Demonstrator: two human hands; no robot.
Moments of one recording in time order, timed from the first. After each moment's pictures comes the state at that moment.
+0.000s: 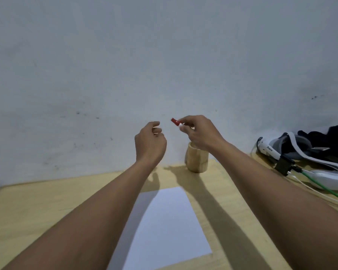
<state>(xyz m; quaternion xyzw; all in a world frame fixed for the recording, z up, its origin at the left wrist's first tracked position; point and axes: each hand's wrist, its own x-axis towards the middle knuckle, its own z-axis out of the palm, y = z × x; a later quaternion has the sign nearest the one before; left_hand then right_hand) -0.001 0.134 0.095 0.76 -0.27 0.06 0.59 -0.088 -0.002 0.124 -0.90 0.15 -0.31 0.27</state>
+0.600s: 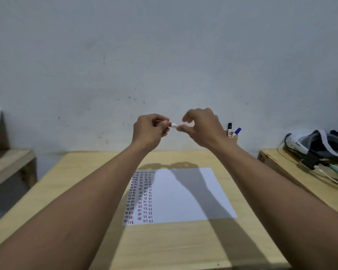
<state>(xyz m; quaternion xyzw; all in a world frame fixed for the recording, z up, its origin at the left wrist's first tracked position) 0.008 0.273 0.102 0.70 -0.28 0.00 0.66 -0.086 0.125 0.122 -0.93 0.12 -0.32 0.13</state>
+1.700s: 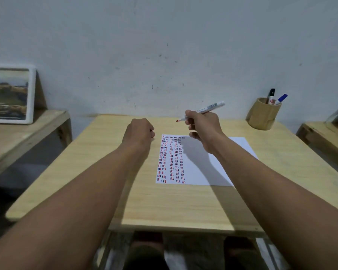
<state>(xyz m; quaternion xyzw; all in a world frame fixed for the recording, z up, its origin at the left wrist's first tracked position) 0.056 0.373 -0.012 0.93 -0.18 0.07 0.30 -0.052 0.214 0.032 -0.66 0.21 -0.20 0.70</state>
